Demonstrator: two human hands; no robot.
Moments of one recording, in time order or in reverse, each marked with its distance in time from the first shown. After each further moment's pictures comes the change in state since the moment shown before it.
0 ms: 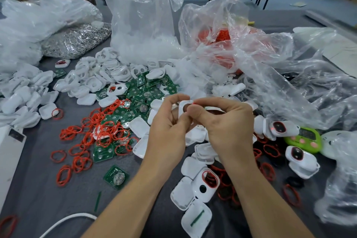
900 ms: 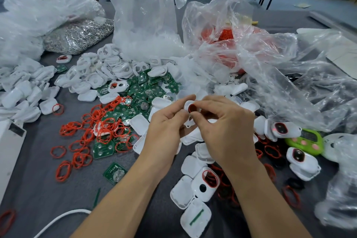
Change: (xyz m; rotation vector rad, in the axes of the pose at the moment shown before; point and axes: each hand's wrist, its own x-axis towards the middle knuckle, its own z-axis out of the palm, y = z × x) left_hand 0.004 0.002 -0.006 -0.108 0.026 -0.182; right_hand -0.003 0.005 -0.003 -0.527 0.006 -0.517
